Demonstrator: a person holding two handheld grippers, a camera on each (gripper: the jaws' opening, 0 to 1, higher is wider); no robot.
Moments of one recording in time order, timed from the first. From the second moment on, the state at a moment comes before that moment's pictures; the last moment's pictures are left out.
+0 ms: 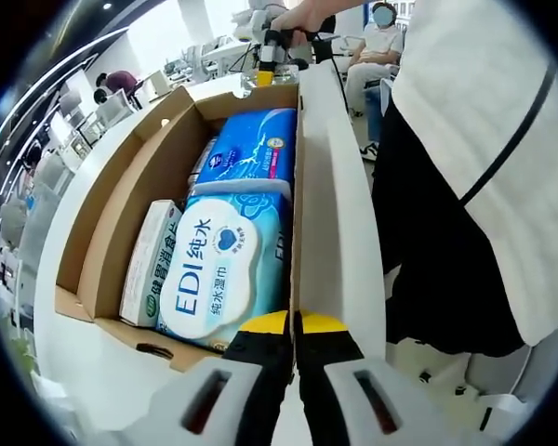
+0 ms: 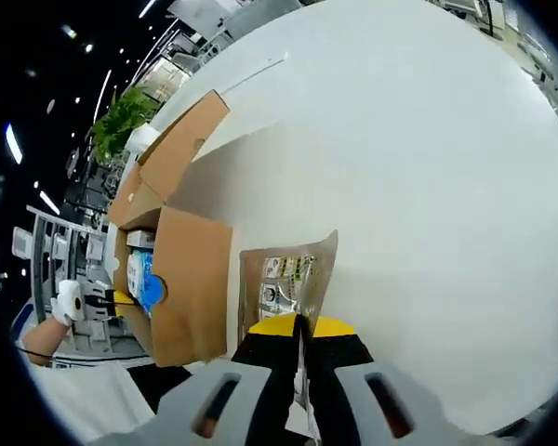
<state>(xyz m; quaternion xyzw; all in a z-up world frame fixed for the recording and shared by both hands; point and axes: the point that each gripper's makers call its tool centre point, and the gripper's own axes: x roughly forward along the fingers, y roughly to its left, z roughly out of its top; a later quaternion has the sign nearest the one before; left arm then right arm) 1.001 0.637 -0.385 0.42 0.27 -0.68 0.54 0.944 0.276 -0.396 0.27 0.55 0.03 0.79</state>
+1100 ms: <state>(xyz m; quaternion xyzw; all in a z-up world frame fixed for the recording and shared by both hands) 1.002 0.637 -0.385 0.42 0.27 -0.68 0.54 0.937 0.258 -0.414 0.14 0.53 -0.02 0.84</state>
